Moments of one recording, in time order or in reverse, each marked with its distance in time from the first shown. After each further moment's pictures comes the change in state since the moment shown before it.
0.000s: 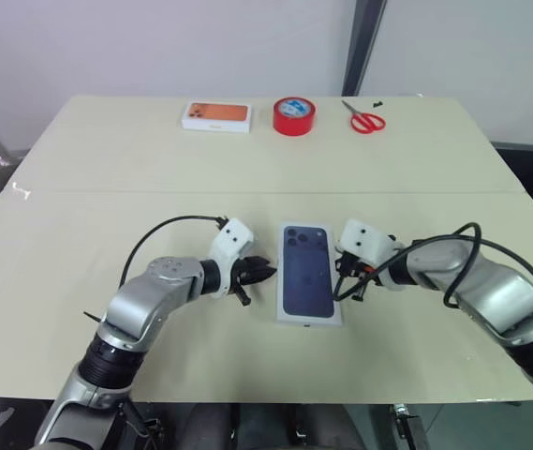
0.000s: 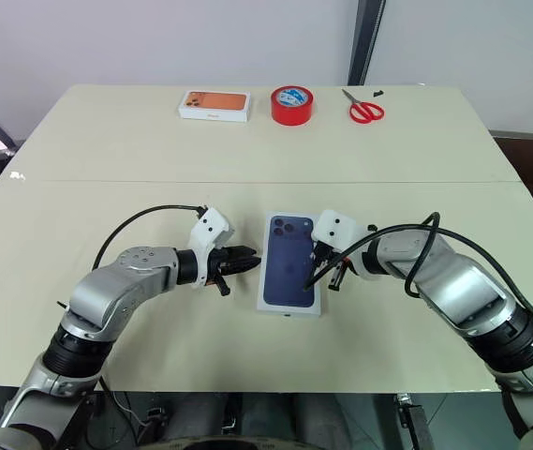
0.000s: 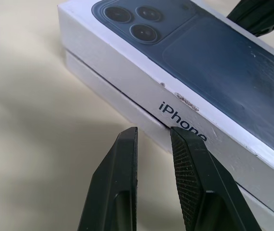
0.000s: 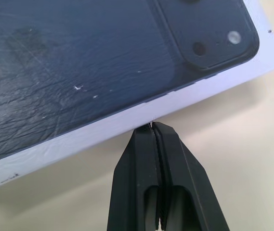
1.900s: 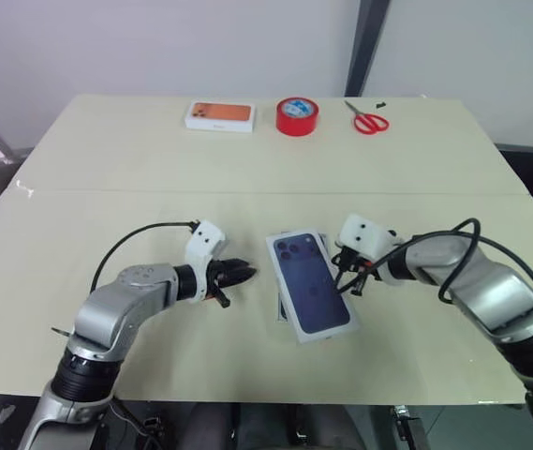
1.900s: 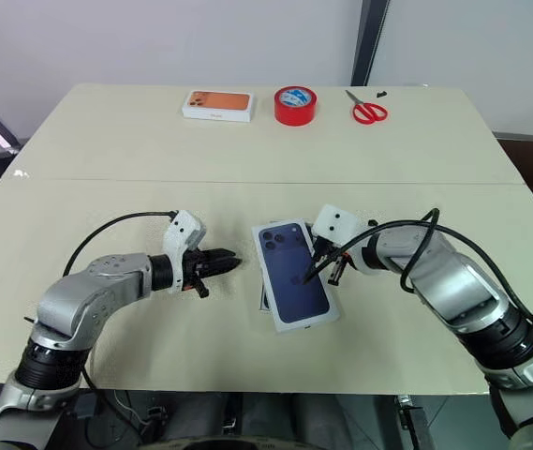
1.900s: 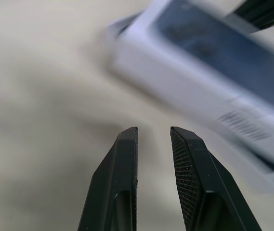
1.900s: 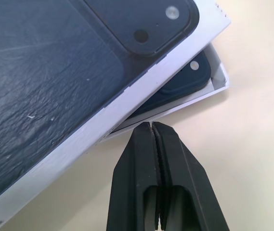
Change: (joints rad) left arm 0.090 0.066 0.133 -0.090 -0.118 0.049 -0.012; right arm -0.013 0.040 -0.028 0.022 -0.099 0.000 0.073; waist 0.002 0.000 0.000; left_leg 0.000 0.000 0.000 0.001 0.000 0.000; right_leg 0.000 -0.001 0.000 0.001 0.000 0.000
